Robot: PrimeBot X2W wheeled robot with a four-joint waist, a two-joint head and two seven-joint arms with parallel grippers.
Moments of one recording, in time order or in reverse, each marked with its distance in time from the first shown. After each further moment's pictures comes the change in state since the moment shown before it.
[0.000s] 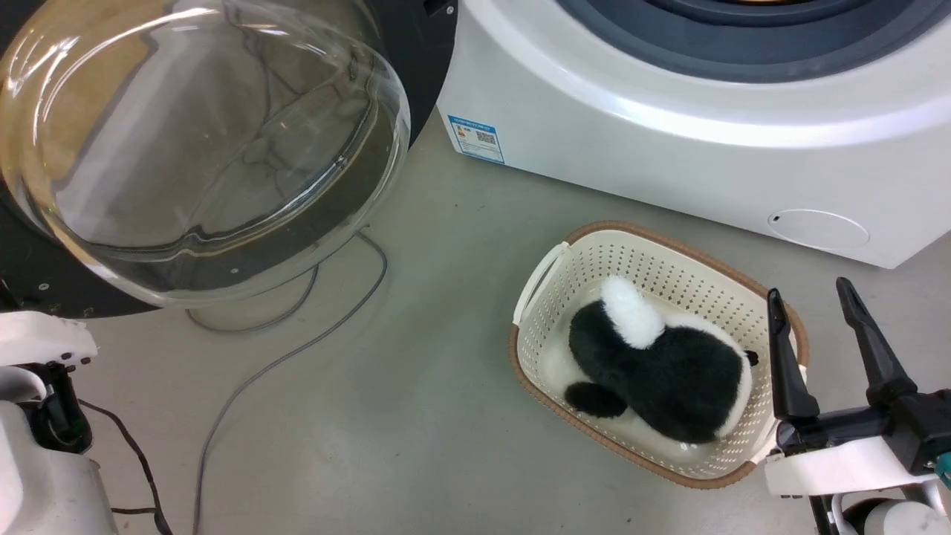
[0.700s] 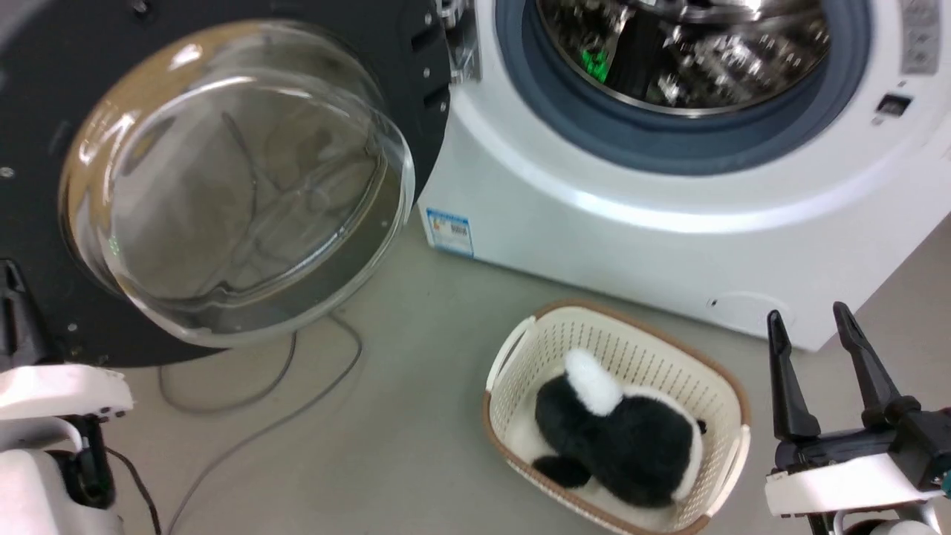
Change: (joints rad) left arm 0.161 -0.048 -0.048 -0.178 0.072 -0.050 0.000; right arm 0.035 0.001 -0.010 0.020 0.068 0.000 0.000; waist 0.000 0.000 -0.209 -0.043
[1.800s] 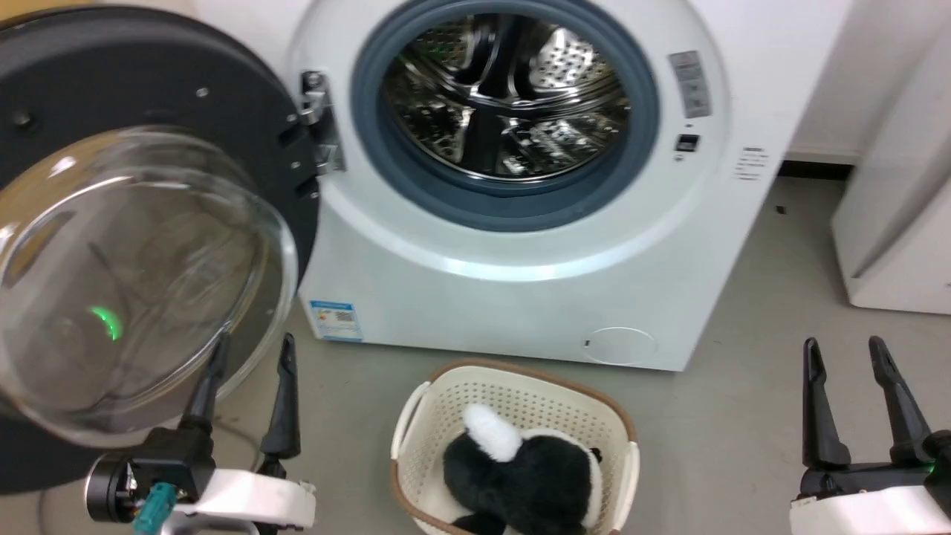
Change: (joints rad) left arm 0.335 -0.079 -0.436 -0.279 -0.021 0.006 0.000; right arm 0.082 0.001 -0.047 -0.035 0.070 0.000 0.000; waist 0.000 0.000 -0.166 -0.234
